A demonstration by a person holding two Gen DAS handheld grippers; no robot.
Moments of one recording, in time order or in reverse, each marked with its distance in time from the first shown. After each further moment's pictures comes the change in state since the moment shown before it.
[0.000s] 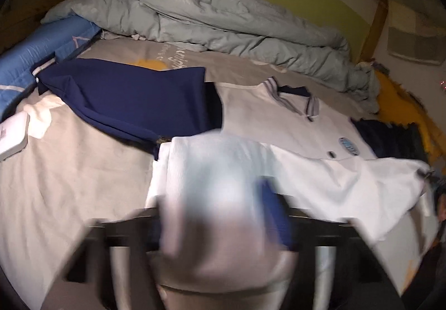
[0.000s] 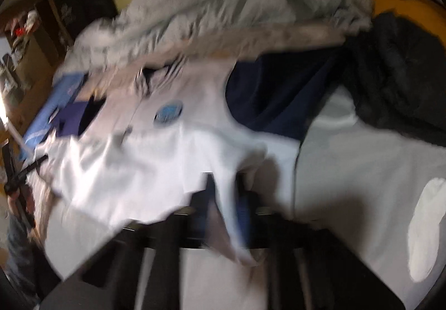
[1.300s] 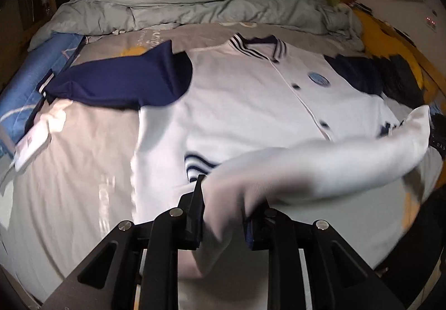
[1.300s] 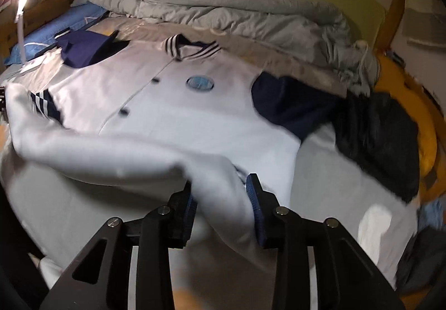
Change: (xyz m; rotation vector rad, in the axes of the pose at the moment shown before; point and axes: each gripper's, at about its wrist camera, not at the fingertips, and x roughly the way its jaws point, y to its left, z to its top) left arm -0.071 -0.070 -0.031 0.196 0.206 0.066; right arm -0.046 0.103 -0.053 -0.402 0.026 -0.202
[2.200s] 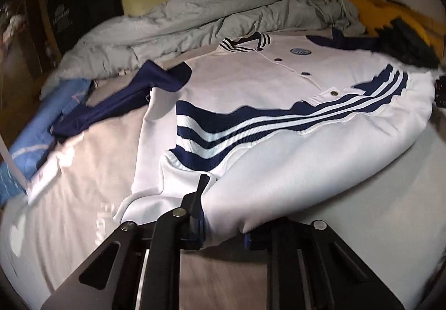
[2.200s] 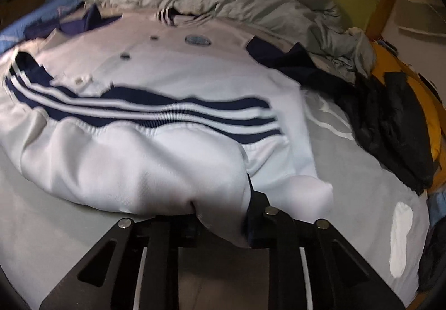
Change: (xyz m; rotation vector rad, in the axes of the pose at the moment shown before) left arm 0.043 -0.018 -0.051 0.182 -0.187 0.151; right arm 0.073 0.012 -0.015 0.053 0.008 -0.094
